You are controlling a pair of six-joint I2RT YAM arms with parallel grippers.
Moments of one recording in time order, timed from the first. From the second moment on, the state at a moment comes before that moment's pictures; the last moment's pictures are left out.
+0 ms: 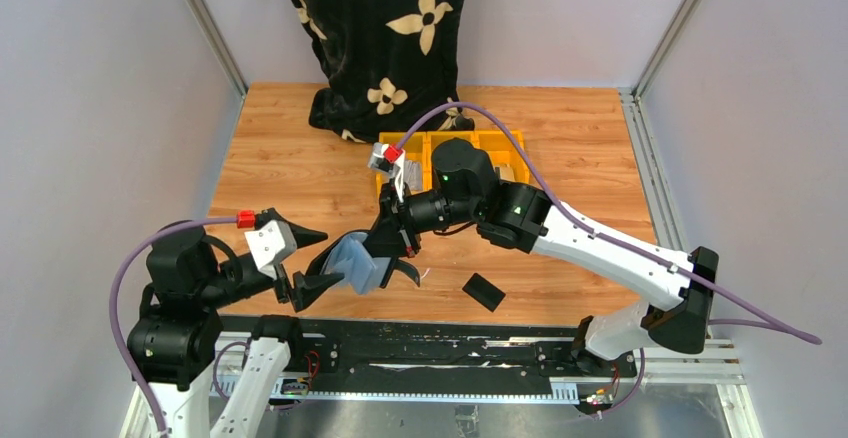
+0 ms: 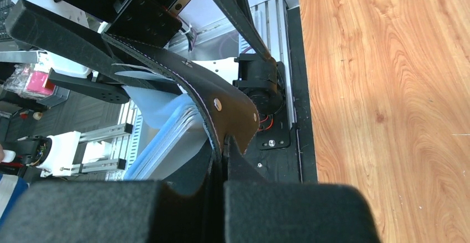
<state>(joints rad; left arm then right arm) -0.05 0.49 1.19 -1.07 0.96 0.40 1.11 1.41 1.44 -0.28 -0.61 0.35</state>
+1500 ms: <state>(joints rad) -0.05 0.33 1.06 -0.85 0.87 0.37 1.38 1.50 1.68 -0.46 0.15 0.36</state>
